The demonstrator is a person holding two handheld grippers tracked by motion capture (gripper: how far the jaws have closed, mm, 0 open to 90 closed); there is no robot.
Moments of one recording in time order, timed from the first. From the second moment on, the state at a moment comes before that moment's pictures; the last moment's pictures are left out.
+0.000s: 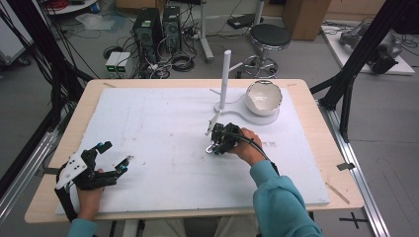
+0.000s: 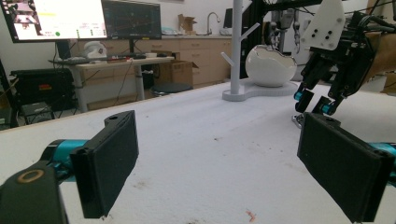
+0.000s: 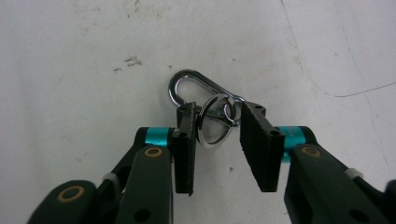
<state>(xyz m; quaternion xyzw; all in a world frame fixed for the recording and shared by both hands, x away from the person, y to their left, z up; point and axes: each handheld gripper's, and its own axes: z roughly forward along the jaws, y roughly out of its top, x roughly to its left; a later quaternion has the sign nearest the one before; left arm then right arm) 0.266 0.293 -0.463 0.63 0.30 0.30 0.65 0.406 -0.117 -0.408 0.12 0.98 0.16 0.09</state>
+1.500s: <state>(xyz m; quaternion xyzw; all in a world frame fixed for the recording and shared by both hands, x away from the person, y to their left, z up) 0.266 0.293 -0.463 0.63 0.30 0.30 0.65 0.411 -0.127 -0.399 0.16 0.96 0.22 0.05</state>
